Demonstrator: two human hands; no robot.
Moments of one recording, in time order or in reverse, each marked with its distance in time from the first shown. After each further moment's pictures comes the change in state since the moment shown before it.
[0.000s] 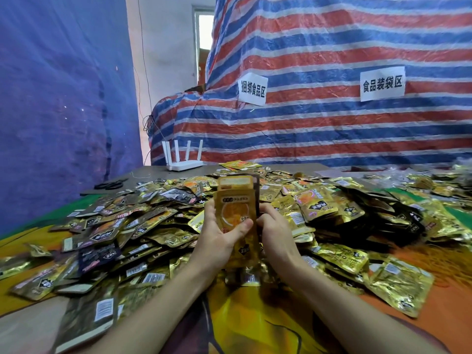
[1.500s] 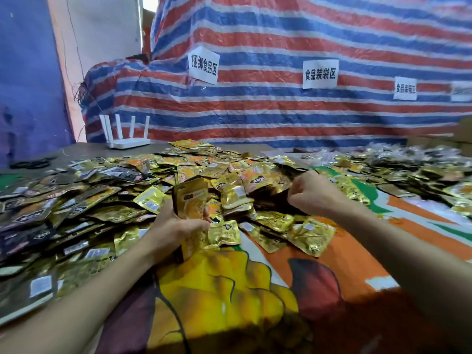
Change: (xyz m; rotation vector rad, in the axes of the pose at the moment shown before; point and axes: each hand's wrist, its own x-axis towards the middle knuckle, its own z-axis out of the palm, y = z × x) left_hand -0.016 0.002 0.004 0.142 -0.287 -0.035; right_hand -0.028 -0.077 -0.164 -1.235 0.089 0.152
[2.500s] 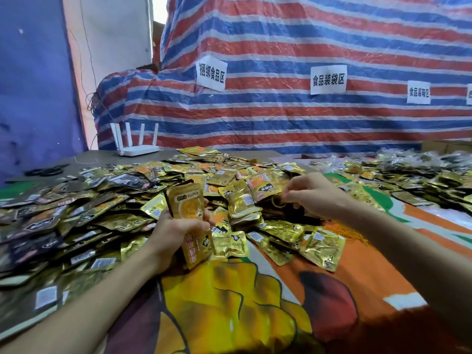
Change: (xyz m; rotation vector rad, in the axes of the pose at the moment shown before) left_hand 0.004 0.003 -0.004 -0.252 0.097 -0.126; right_hand -0.001 -0.016 -0.009 0.349 -0.106 -0.165
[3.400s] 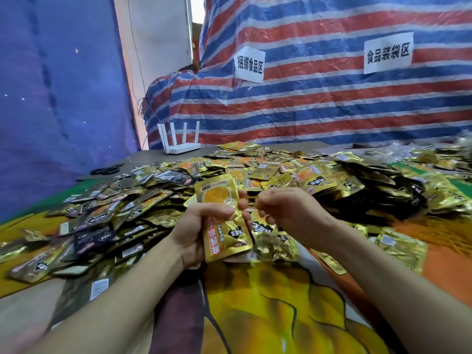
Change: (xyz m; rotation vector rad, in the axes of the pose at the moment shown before) left_hand 0.009 0.010 -0.025 -0.495 -0.276 -0.282; right_hand 0.034 -0.034 0.117 1.009 -0.329 -0.043
